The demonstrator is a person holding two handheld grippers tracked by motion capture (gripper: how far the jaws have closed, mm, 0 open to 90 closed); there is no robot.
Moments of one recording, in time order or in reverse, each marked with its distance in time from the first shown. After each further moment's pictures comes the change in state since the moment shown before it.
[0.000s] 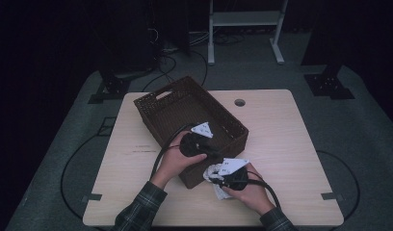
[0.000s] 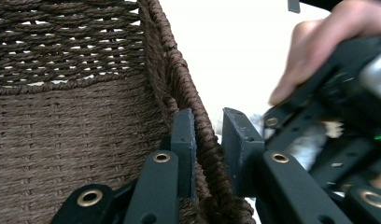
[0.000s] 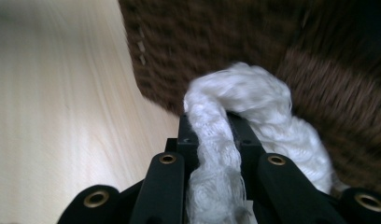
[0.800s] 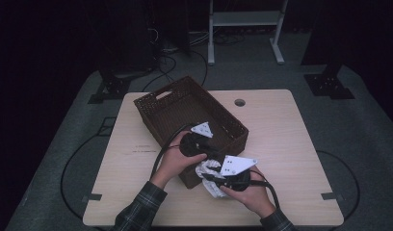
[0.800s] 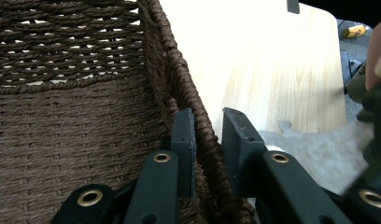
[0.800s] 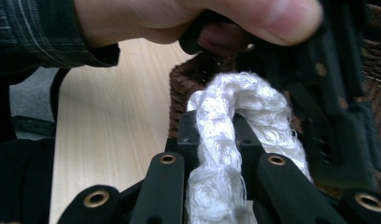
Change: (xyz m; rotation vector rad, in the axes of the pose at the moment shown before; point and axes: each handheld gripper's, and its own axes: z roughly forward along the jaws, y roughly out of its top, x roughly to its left) left arm 0.001 0.000 0.000 0.000 -0.004 0.000; right arm 0.018 0.037 -0.037 -0.205 0.024 -0.056
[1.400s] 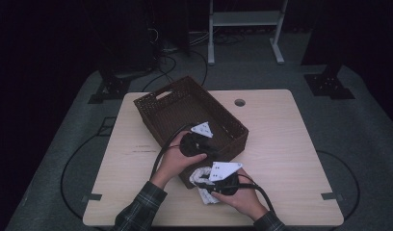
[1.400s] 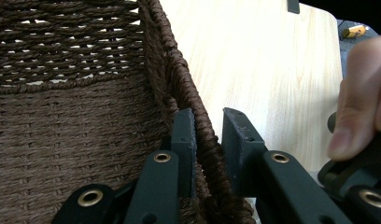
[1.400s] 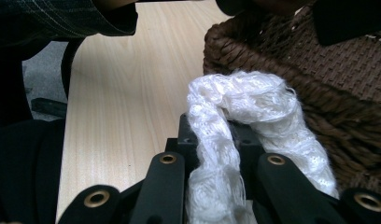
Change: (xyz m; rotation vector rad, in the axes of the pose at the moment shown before) left arm 0.000 0.000 0.000 0.006 0.001 -0.002; right arm 0.010 -0.013 0.034 0.070 0.081 -0.003
